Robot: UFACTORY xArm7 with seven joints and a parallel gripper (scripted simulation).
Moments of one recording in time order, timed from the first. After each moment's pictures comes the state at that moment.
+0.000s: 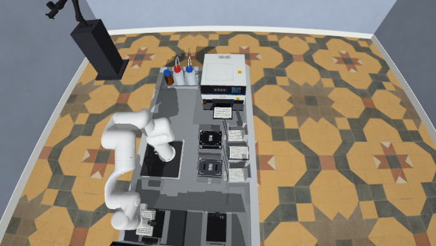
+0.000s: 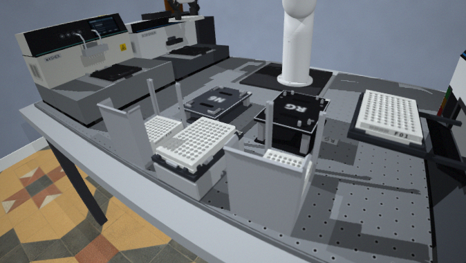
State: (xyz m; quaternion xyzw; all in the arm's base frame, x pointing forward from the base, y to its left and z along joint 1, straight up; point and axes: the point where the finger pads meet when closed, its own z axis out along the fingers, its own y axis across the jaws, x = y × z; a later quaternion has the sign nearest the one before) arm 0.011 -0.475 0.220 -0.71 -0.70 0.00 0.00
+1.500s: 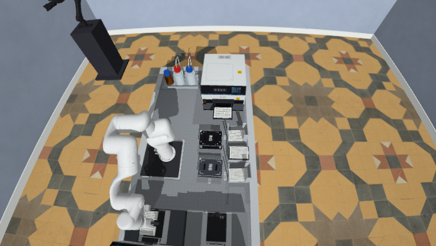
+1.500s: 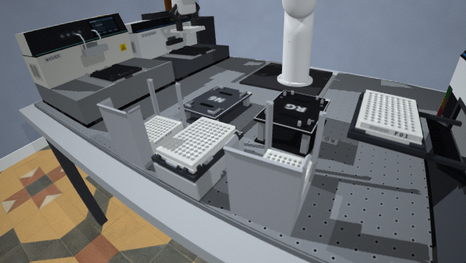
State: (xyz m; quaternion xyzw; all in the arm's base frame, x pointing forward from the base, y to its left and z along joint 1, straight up) arm 0.011 -0.475 0.175 -0.71 -0.70 0.00 0.00
